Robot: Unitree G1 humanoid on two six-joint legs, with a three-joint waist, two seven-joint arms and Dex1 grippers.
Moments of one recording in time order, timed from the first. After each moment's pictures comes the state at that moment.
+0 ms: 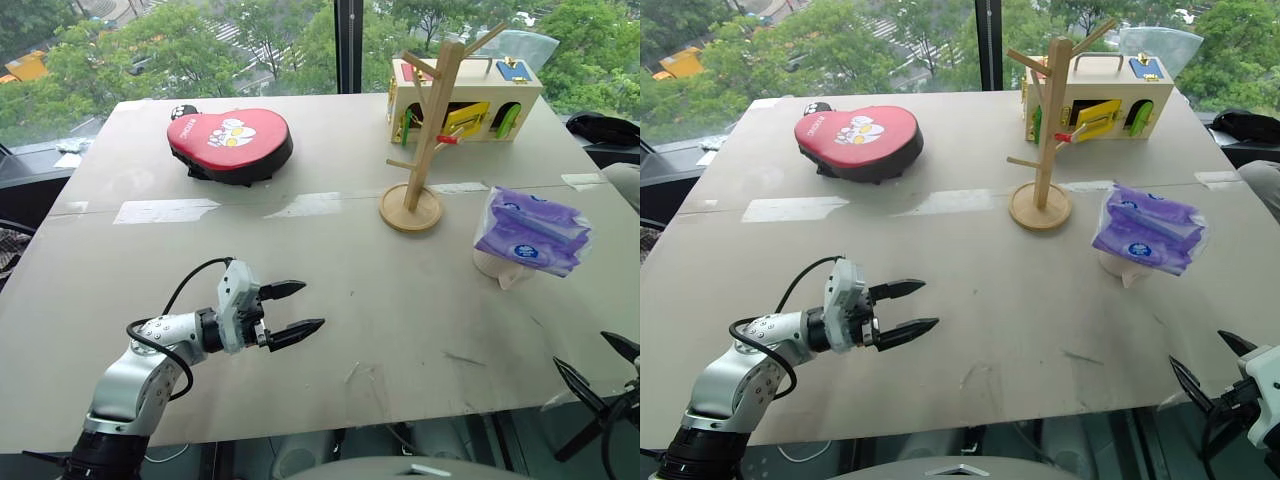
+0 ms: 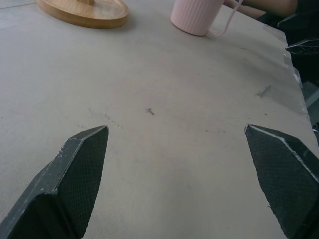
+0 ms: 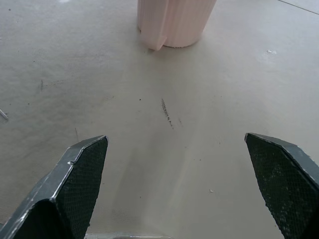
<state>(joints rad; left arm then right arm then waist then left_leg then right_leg) 0.06 0.66 0.06 -0.28 -0.59 0.40 -1.02 0.75 -0.52 -0.59 -0.47 0.40 0.11 0.73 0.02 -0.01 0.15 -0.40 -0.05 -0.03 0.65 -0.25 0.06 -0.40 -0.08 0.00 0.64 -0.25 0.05</state>
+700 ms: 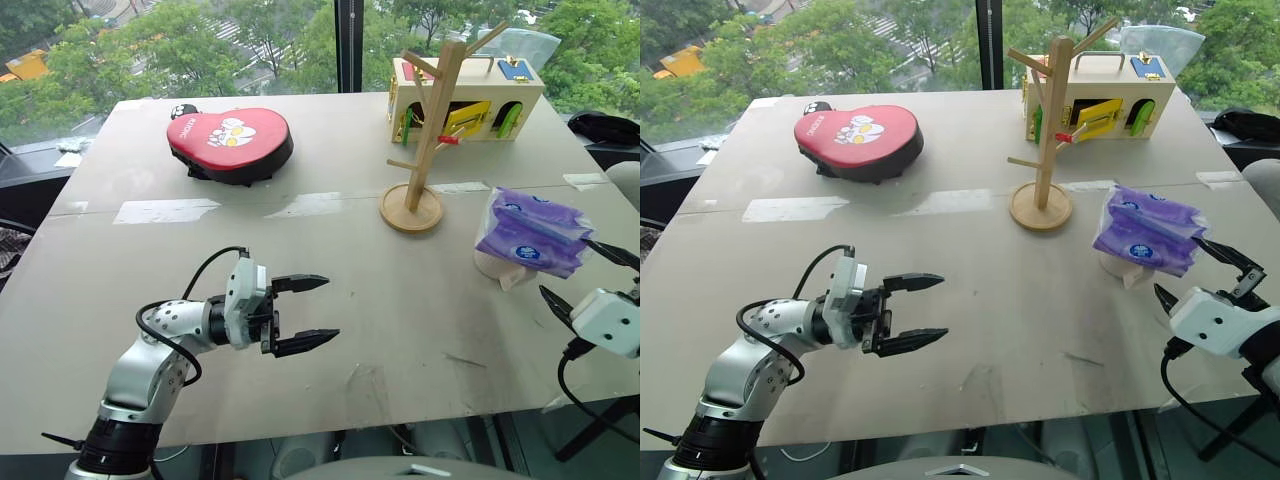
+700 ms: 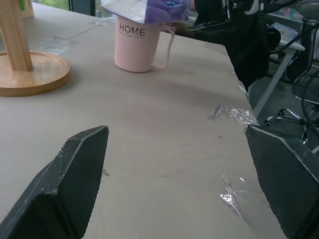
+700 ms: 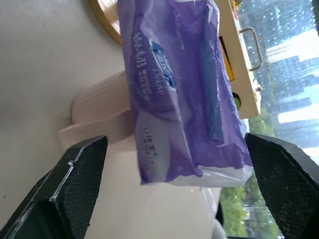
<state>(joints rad) -0.01 0.63 0.03 -0.30 -0.59 0.27 -1.20 0.41 -0.73 -0.50 -0.57 -0.23 -0.12 0.56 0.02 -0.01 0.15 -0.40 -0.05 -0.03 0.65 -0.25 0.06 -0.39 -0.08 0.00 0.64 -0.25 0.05</state>
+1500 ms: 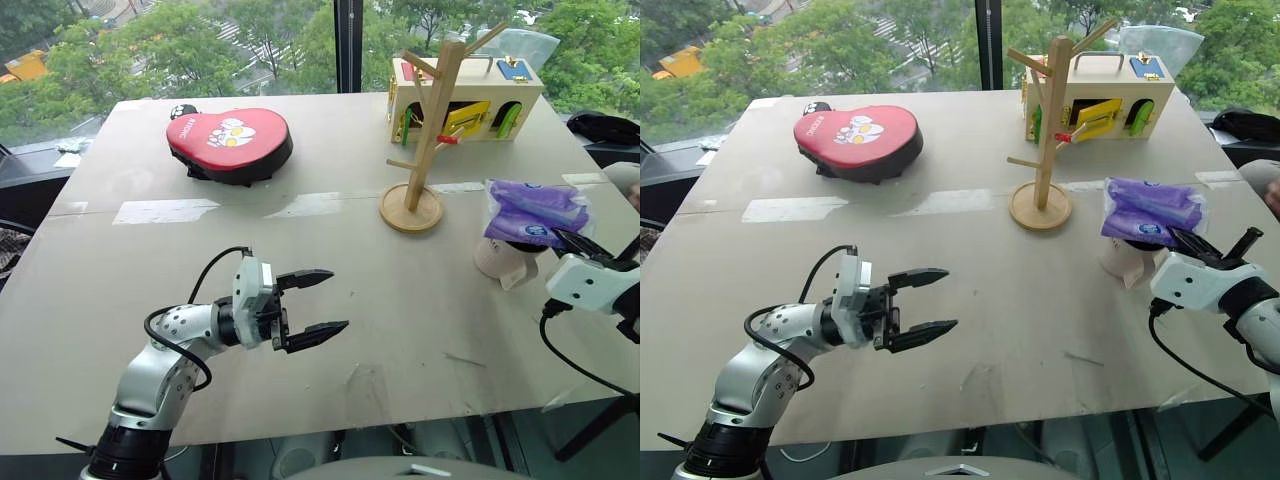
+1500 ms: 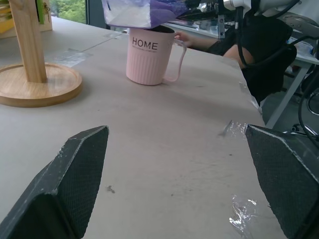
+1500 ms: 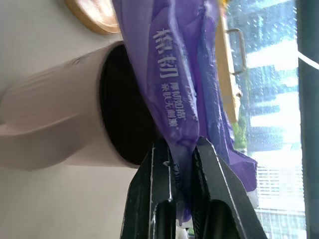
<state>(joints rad) -0.01 0.57 0.00 -0.34 -0.59 0.27 -1.10 0.19 -0.76 -0.41 -0.49 -0.35 -0.02 0.55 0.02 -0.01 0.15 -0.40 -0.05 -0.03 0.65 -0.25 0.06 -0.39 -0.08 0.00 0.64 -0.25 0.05</state>
